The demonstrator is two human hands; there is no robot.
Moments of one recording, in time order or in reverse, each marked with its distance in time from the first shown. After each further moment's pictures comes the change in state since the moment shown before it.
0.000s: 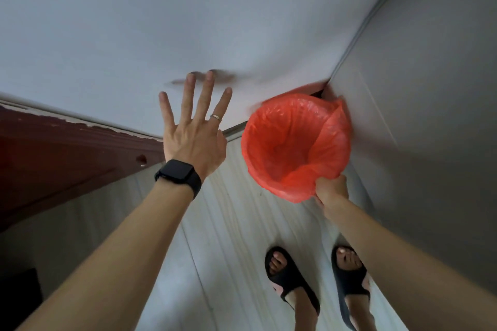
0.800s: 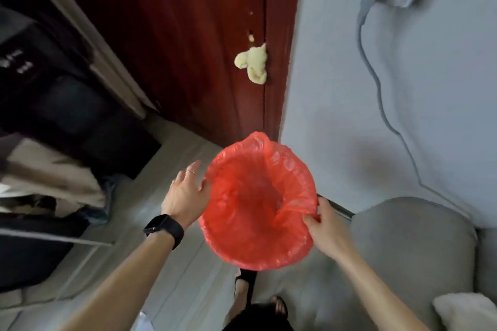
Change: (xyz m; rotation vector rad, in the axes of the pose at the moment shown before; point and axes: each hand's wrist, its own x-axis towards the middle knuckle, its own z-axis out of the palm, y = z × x) left_hand -0.365 -0.061 -0.396 -0.831 -0.027 -1.254; right_hand -0.484 -0.107 -0.267 -1.021 -0.545 -1.202
